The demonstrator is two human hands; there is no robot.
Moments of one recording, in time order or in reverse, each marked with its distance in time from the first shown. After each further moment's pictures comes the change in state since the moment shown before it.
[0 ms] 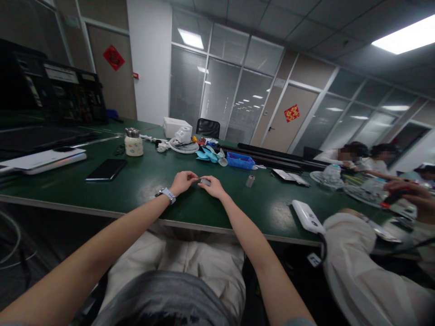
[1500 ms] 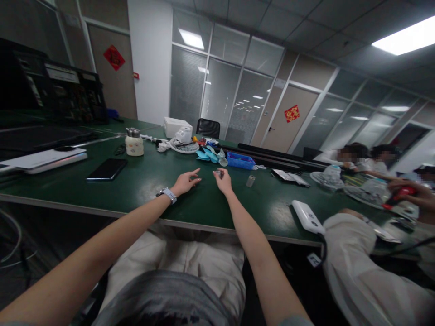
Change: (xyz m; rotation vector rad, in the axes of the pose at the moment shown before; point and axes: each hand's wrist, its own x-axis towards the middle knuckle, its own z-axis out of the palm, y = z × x) left_hand -0.001 0.002 0.004 -0.103 -0.084 -0.003; right_hand 0.009 0.026 -0.018 0.121 0.377 0.209
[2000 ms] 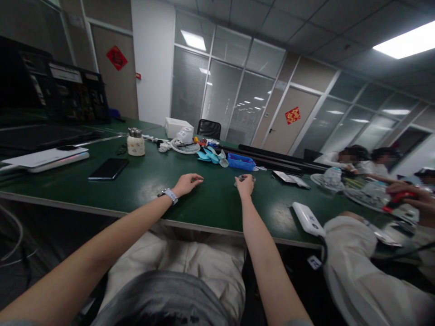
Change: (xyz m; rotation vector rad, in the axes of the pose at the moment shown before) left_hand -0.001 -0.002 0.001 0.014 -0.039 0.049; right_hand 0.004 0.035 -0.065 -0.379 0.331 0.326
